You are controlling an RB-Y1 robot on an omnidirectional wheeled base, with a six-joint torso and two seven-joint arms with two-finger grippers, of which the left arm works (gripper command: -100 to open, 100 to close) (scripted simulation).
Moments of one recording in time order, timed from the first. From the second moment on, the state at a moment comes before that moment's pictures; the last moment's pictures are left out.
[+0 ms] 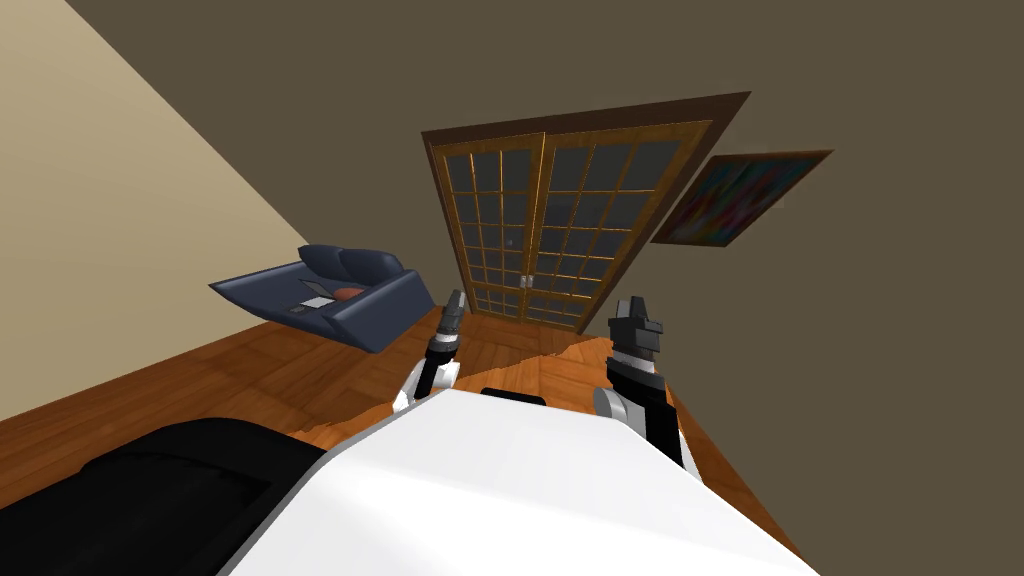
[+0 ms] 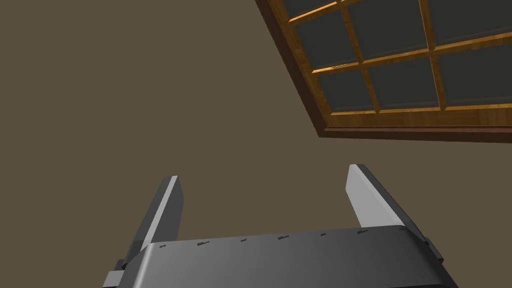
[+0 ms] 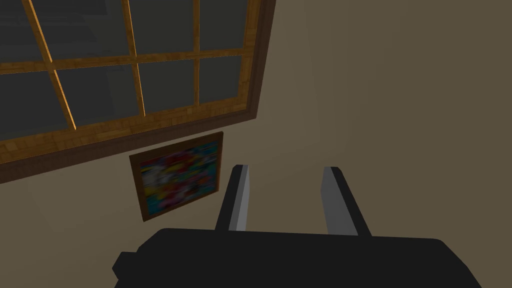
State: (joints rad) arm 0.41 0.08 -0.02 -2.07 -0.15 -0.68 -0.14
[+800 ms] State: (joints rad) arm 0.36 0.10 0.00 -1.90 -0.16 -0.70 -0.28
